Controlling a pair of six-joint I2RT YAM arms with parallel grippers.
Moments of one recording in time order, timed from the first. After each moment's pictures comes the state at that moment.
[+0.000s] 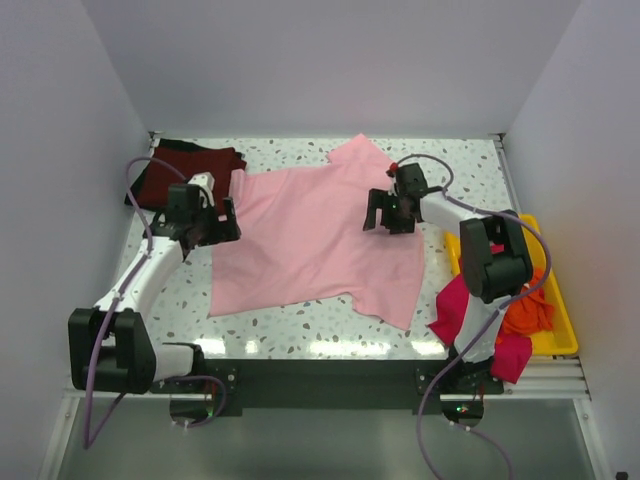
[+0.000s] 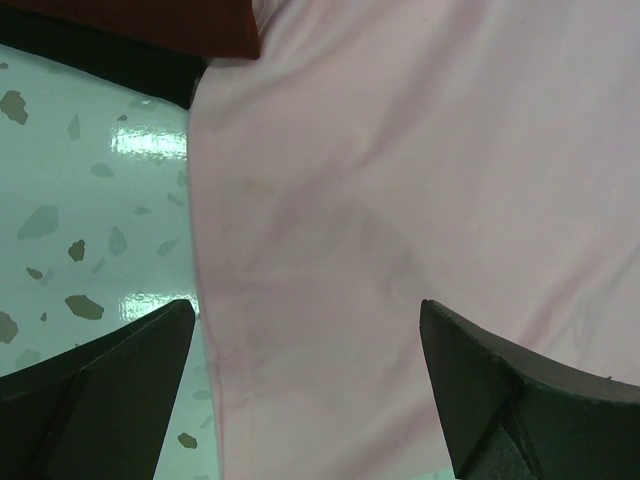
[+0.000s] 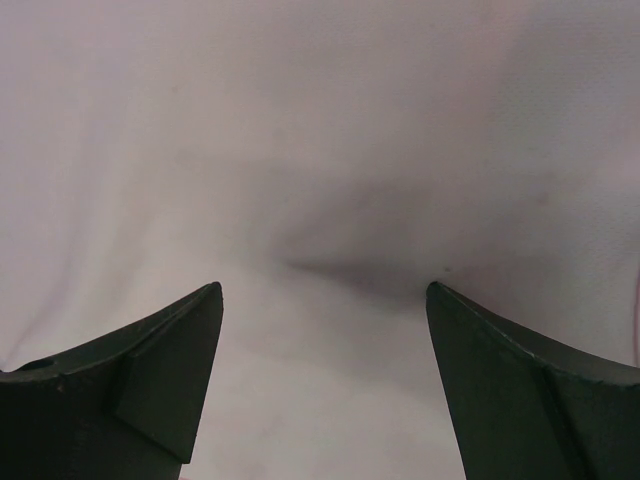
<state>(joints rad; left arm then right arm) -0.06 1.28 0.87 -0.42 0.07 -0.24 0.27 1.89 1.23 -0.37 -0.19 0.35</state>
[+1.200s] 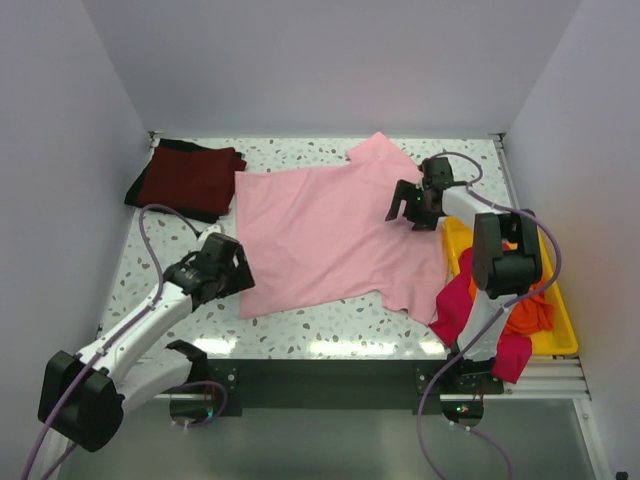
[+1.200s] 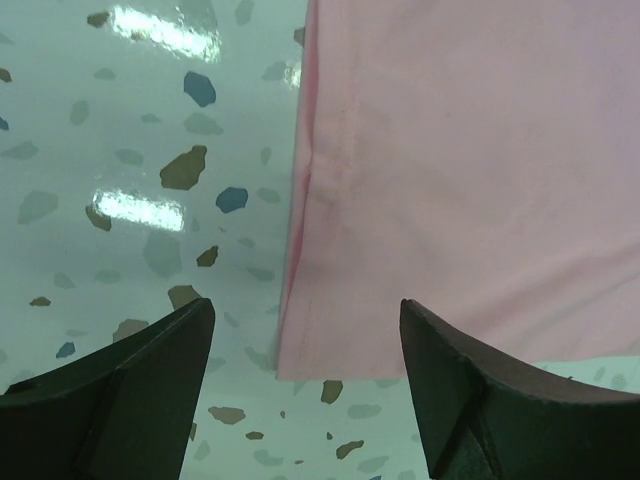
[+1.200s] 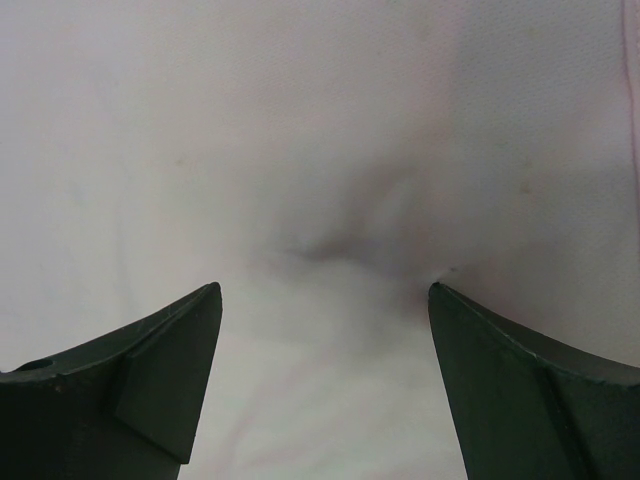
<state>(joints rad) -0.40 0.96 0.61 -0.64 -0.23 -0.70 0.11 1.91 1.27 -0.42 -0.17 0.40</state>
